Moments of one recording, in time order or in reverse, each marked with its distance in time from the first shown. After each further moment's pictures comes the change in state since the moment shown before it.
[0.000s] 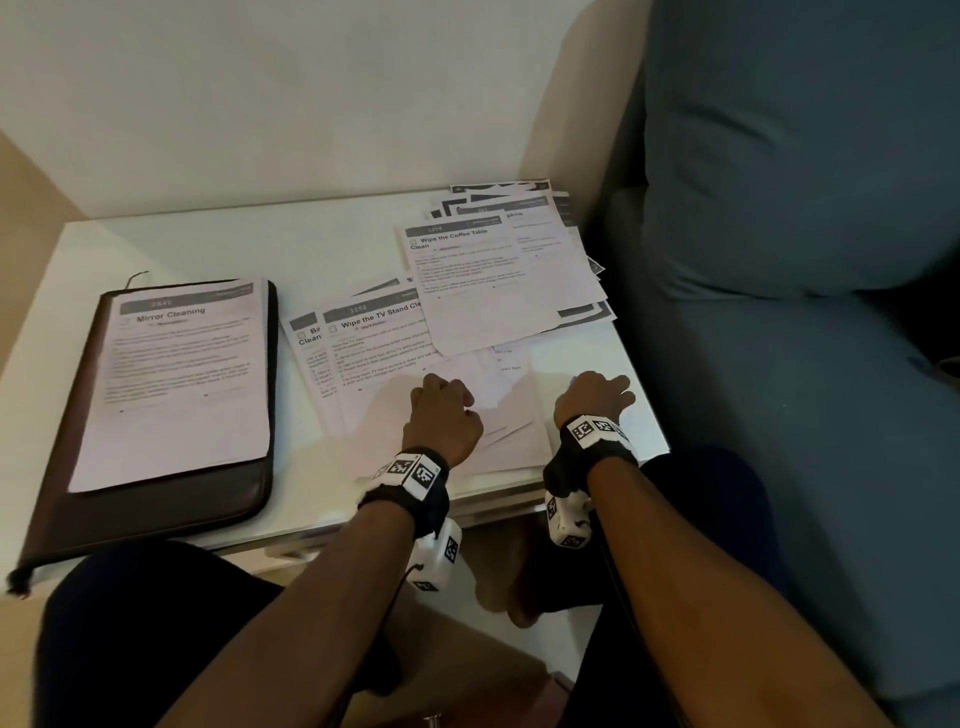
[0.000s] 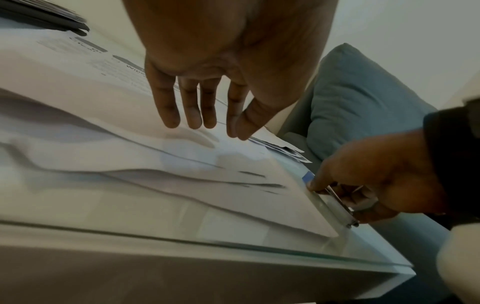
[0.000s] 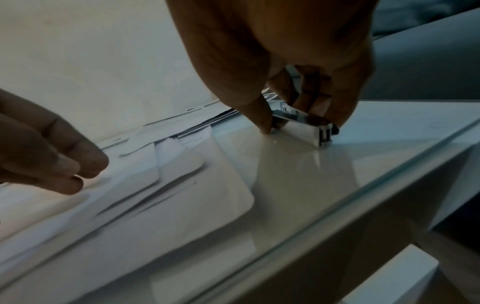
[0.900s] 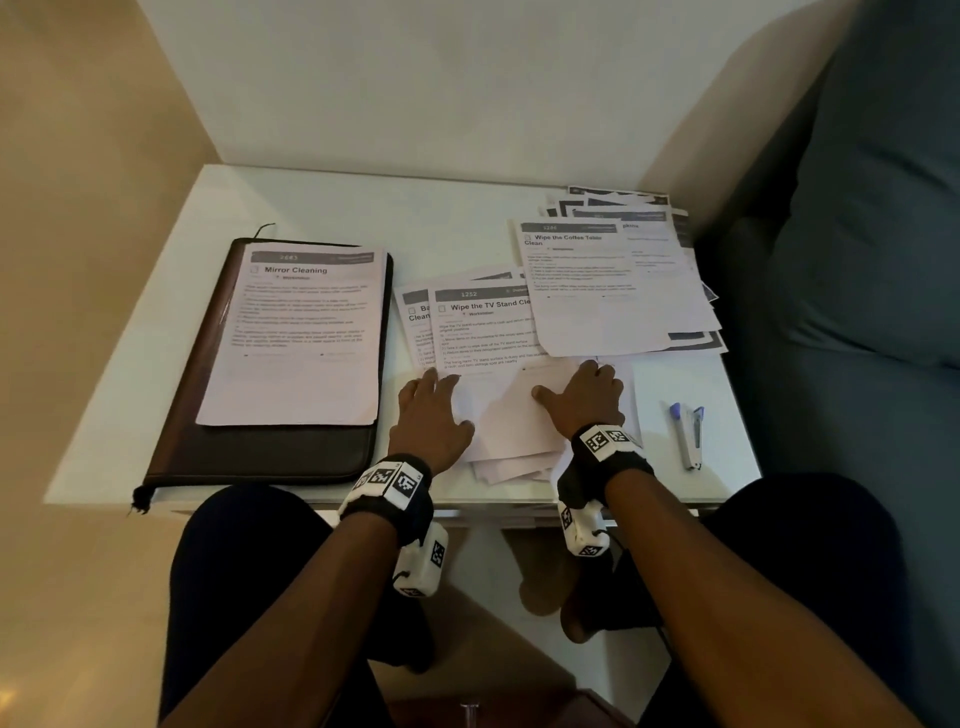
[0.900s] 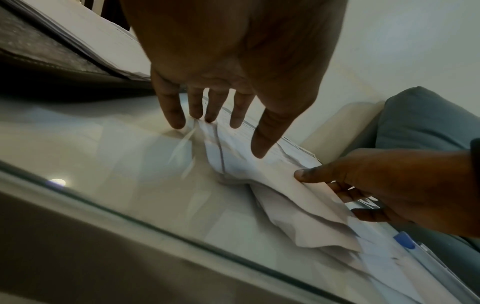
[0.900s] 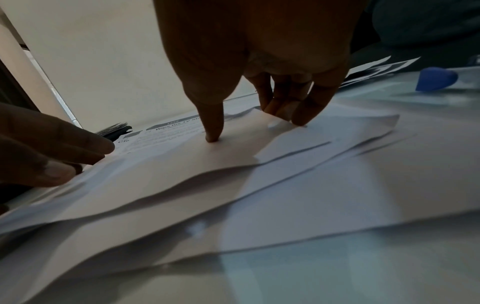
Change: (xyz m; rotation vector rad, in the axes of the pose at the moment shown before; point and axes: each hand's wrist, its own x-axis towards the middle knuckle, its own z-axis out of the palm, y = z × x) left_hand -0.015 -0.137 -0.061 0.030 0.059 -0.088; right_hand -0.047 -0.113 0.042 0.117 -0.092 -0.239
